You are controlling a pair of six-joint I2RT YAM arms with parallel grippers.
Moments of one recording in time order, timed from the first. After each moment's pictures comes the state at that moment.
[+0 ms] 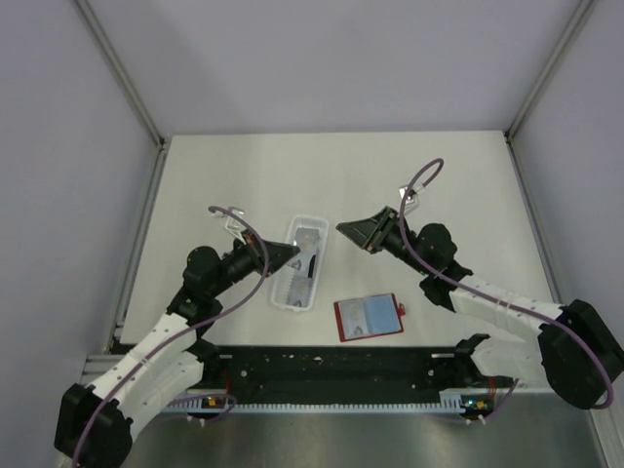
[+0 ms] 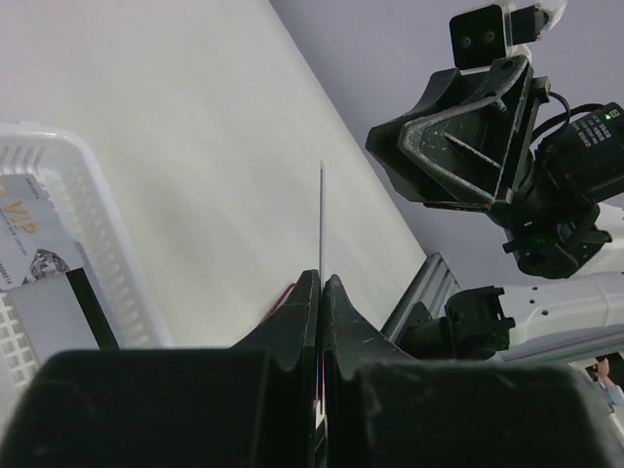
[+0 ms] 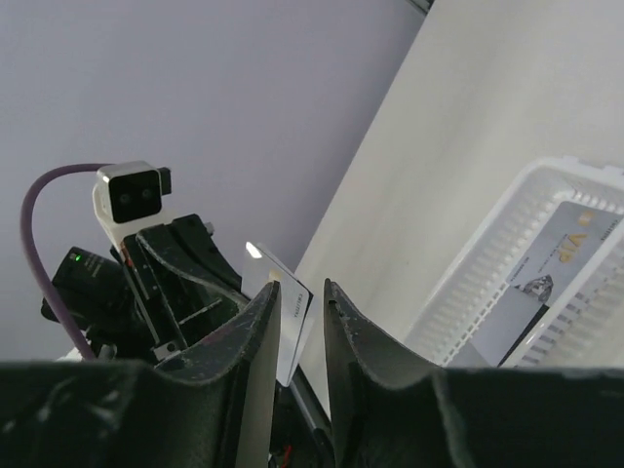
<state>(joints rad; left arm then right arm) -0.45 0.74 0.36 0.39 0.46 -0.78 0.66 1.14 0.50 0.72 -0.22 0.97</state>
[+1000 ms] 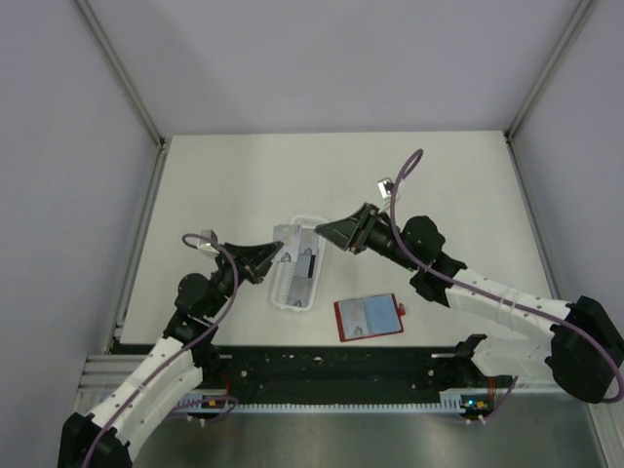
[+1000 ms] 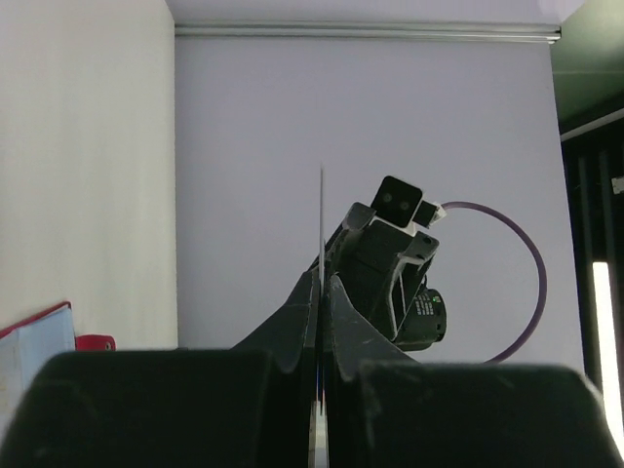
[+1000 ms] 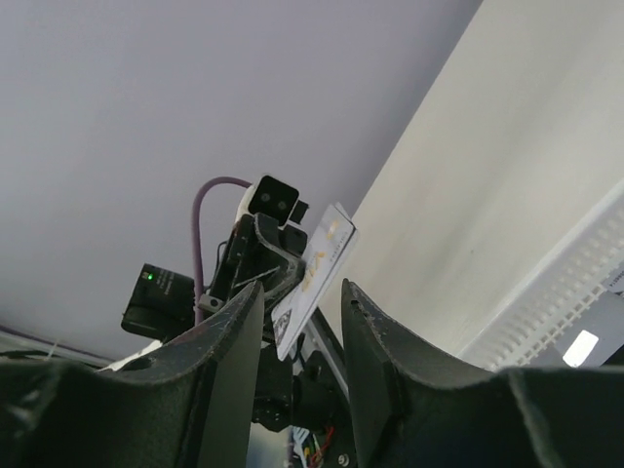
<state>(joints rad) -0.45 0.52 0.16 0.52 0.19 -1.63 0.80 1.16 0.66 0.59 -0.21 0.95</state>
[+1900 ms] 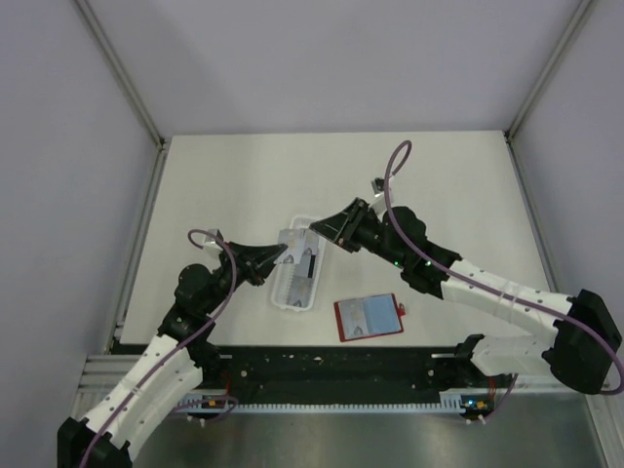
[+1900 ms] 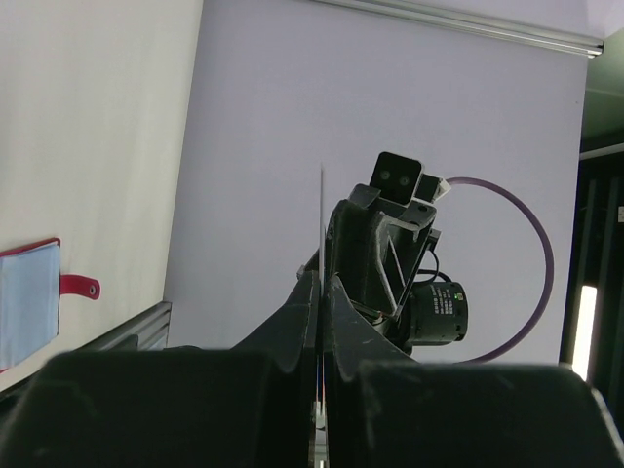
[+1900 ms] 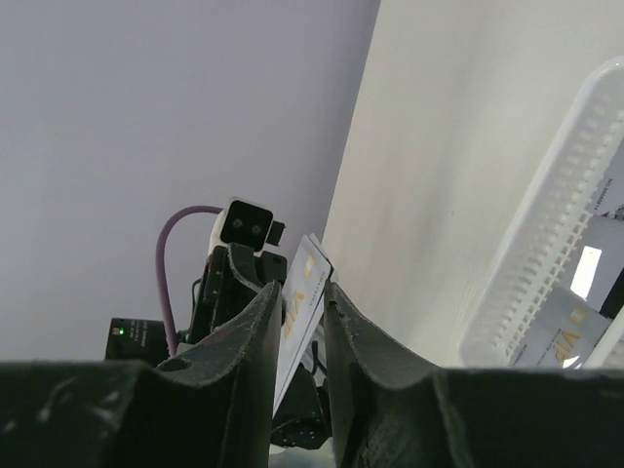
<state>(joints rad) -0.45 0.51 0.27 0.26 0.27 -1.74 0.88 1.20 0.83 0.25 0.00 1.10</state>
